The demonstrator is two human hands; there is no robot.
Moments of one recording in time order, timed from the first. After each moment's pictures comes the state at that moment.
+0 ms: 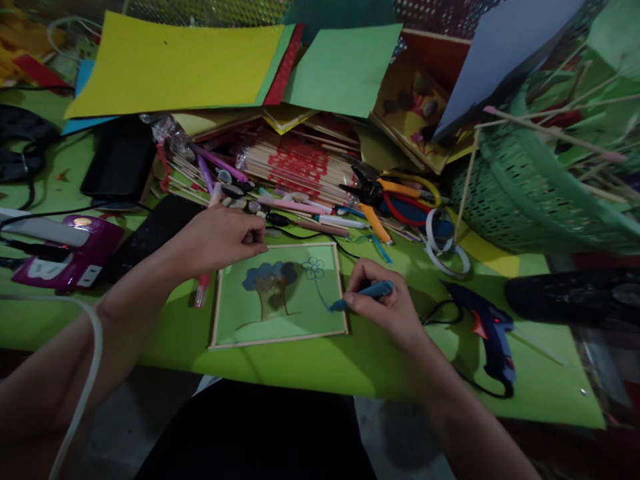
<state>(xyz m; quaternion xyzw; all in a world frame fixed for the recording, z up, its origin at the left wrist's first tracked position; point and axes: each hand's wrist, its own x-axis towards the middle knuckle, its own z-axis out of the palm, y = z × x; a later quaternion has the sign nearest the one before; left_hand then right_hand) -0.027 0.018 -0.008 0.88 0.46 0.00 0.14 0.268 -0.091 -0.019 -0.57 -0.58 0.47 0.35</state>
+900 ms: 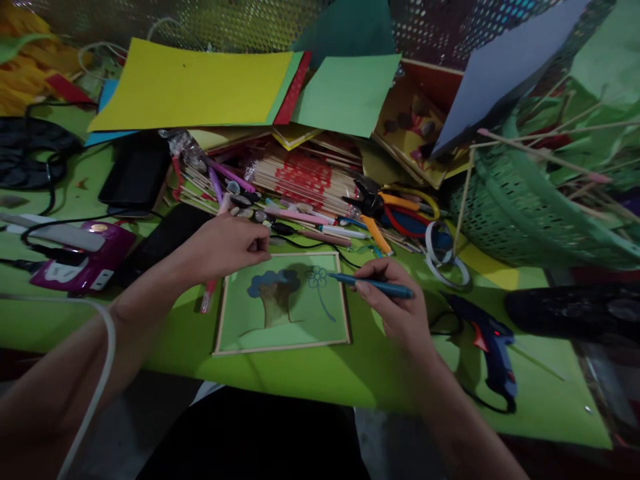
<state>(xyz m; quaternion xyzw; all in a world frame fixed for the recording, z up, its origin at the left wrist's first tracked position) -0.030 0.019 -0.009 0.88 0.45 -0.01 0.13 0.274 -0.090 -0.036 -0.56 -0.51 0.43 0.48</state>
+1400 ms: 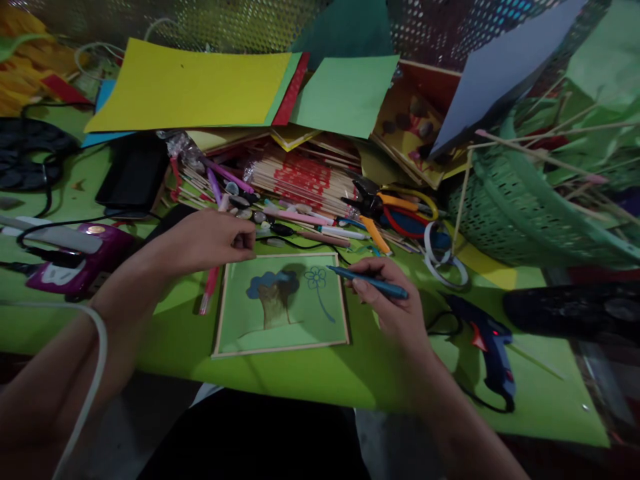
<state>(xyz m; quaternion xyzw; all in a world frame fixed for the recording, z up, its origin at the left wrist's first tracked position) -0.045 0.028 0.009 0.86 0.47 -0.06 0.17 0.270 -0.089 -0.039 -0.56 -0.51 0.43 0.49</state>
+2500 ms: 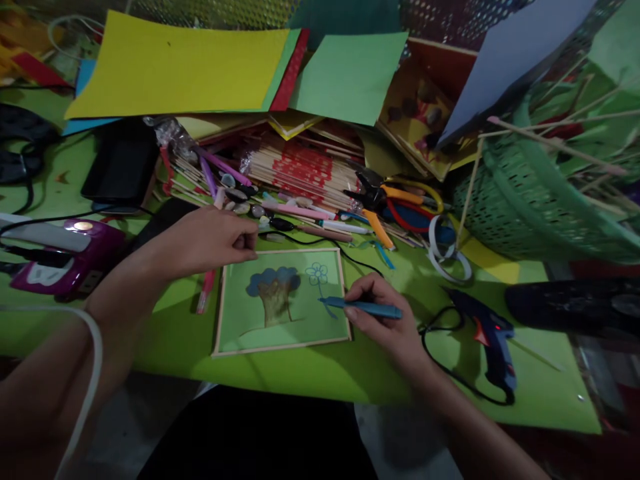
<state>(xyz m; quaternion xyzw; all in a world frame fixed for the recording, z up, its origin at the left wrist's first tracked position) -0.041 0.028 0.006 0.87 0.45 -0.08 0.18 0.266 -0.113 -0.032 -0.57 -0.54 0.48 0.39</state>
